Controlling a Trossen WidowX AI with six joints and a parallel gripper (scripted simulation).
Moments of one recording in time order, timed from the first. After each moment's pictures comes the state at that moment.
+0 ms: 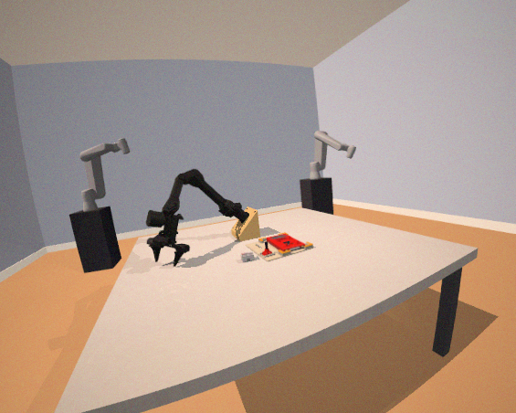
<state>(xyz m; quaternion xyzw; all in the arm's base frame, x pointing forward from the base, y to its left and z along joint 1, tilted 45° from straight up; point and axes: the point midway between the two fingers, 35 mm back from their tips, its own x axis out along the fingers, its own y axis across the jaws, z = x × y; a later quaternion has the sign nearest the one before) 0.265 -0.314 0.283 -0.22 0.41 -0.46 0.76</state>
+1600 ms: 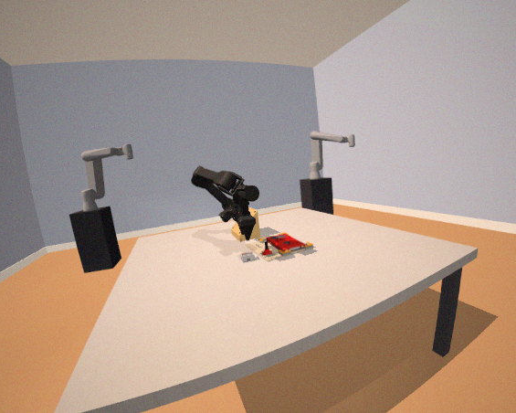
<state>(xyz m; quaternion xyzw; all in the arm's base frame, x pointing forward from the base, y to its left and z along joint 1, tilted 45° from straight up) 0.362 -0.009 0.112 0.30 0.25 -0.62 0.68</state>
